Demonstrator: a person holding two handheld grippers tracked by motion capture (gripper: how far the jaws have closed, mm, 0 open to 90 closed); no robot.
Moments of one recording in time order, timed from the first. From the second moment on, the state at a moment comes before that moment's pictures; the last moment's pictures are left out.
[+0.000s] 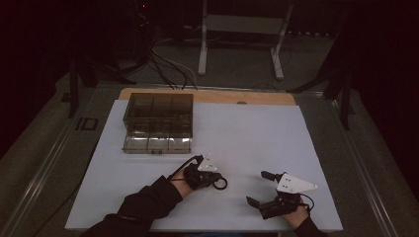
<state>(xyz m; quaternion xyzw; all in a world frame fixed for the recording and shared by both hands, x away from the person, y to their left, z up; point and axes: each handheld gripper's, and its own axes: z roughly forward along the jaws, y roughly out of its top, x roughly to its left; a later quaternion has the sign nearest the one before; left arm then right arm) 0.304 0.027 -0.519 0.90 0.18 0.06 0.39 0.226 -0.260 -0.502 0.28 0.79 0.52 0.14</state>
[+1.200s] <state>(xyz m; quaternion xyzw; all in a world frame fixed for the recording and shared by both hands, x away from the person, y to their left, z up) 0.298 0.039 -0.482 0.90 0.17 0.04 0.41 0.226 -0.260 -0.502 0.28 0.79 0.52 0.14</state>
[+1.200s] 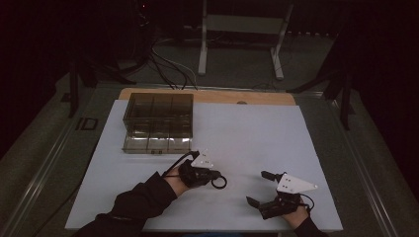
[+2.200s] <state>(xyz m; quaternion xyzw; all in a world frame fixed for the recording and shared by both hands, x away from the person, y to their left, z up) 0.303 0.050 -0.465 0.89 0.16 0.05 0.42 0.226 -0.259 -0.502 0.28 0.79 0.52 0.14</state>
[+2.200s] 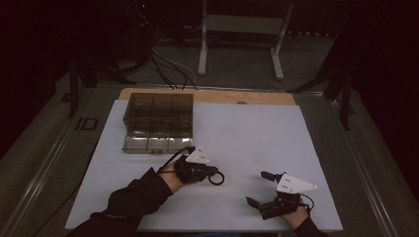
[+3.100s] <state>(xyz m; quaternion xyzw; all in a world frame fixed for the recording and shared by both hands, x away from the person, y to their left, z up) 0.314 0.068 -0.451 0.89 0.18 0.06 0.42 0.226 -0.259 -0.502 0.28 0.79 0.52 0.14</state>
